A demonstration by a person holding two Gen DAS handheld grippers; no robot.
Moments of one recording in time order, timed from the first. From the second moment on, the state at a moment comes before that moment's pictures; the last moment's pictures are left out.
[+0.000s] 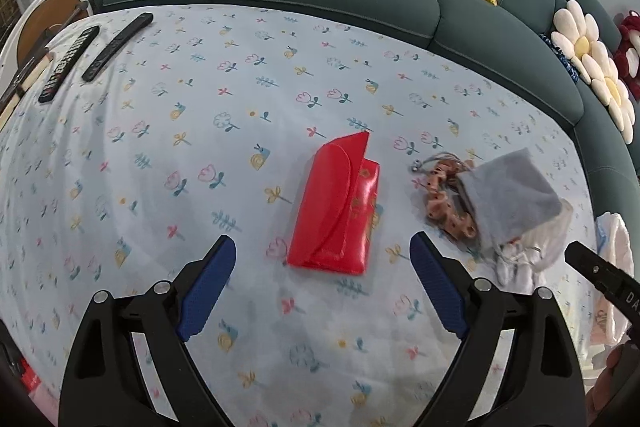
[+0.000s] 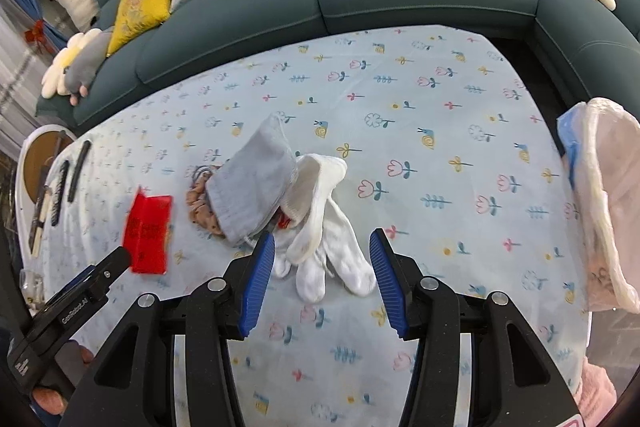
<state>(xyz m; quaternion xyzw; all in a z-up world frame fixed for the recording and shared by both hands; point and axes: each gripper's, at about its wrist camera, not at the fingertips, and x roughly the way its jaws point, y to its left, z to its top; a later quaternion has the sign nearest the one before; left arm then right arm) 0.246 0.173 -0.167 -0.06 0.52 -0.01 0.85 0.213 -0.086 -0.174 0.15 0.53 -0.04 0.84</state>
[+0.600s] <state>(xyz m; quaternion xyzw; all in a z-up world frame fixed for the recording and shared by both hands) 0.245 0.187 -0.186 -0.09 0.53 -0.02 0.85 0.217 -0.076 -0.209 0.15 0.55 -0.03 0.82</state>
